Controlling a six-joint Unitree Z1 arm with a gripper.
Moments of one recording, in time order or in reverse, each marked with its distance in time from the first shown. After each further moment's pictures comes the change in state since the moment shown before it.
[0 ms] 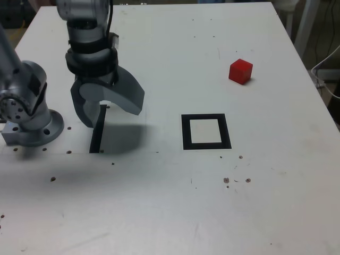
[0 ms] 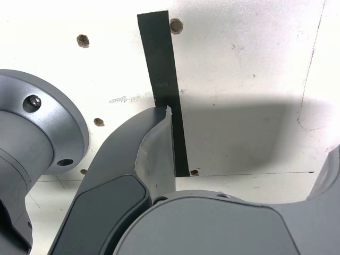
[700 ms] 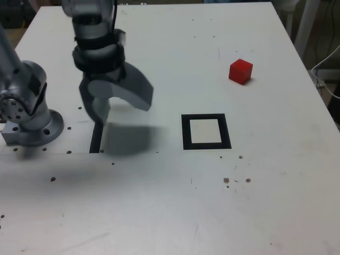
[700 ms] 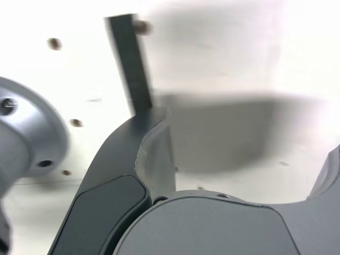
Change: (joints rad) arm 0.007 0.001 -0.052 -0.022 -0.021 0.025
